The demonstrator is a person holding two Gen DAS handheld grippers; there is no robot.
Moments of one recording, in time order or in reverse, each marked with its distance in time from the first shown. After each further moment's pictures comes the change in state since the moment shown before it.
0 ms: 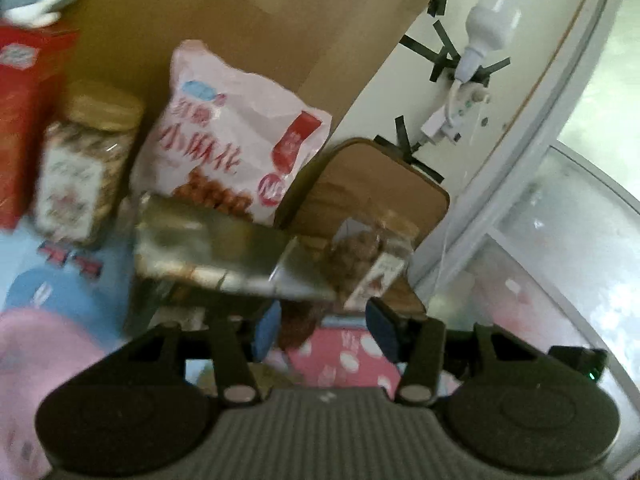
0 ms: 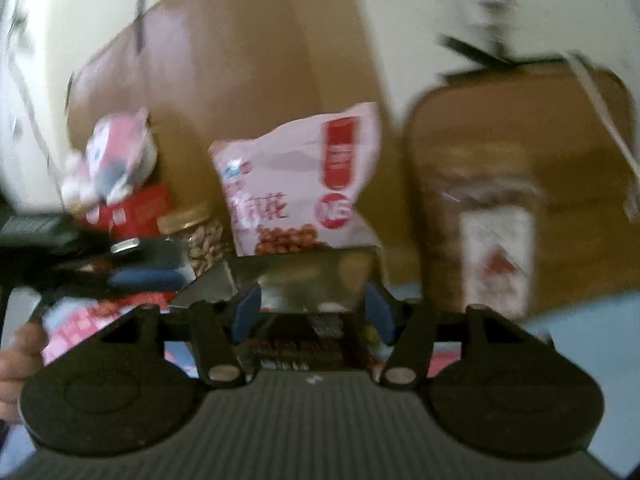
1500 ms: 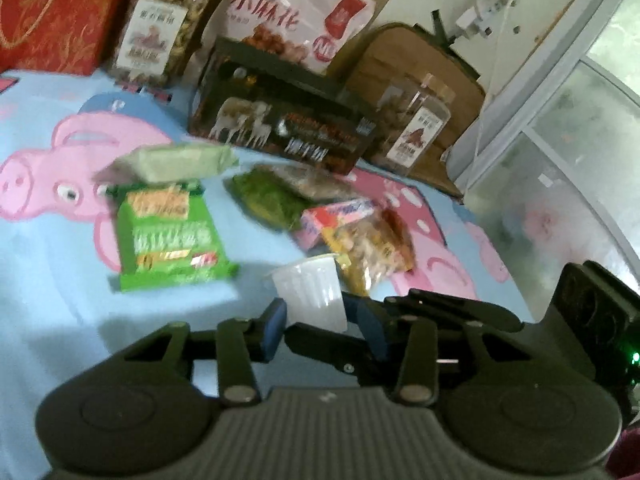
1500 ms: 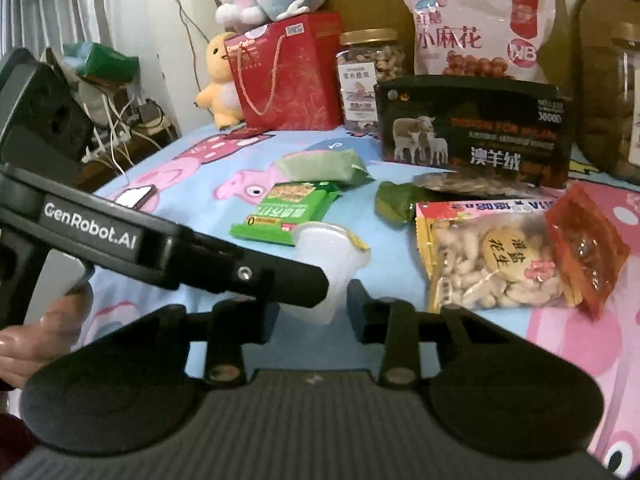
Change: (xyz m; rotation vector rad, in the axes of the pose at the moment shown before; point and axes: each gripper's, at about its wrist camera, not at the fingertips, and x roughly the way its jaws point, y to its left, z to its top) left arm -0.036 -0.001 -0.105 -0.020 0.208 0.126; right arm -0.007 0.118 -0.115 -0.268 0.340 0.273
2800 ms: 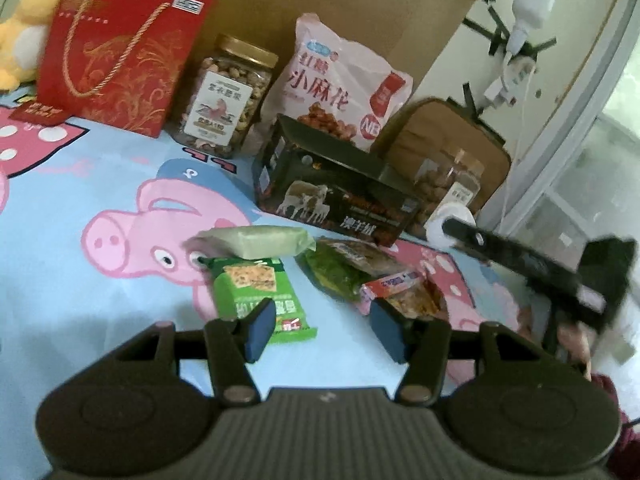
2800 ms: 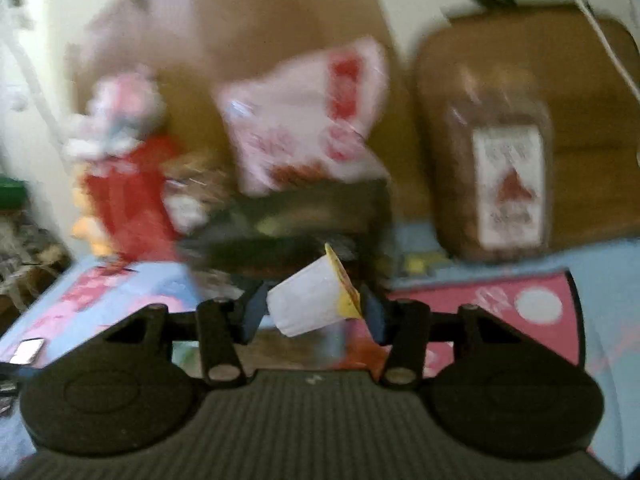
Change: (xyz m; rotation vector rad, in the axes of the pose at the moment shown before) left arm -0.054 0.030 0.008 -0.056 -0.177 0.082; right arm -0.041 -0.102 0.072 0.127 -0.234 -0.145
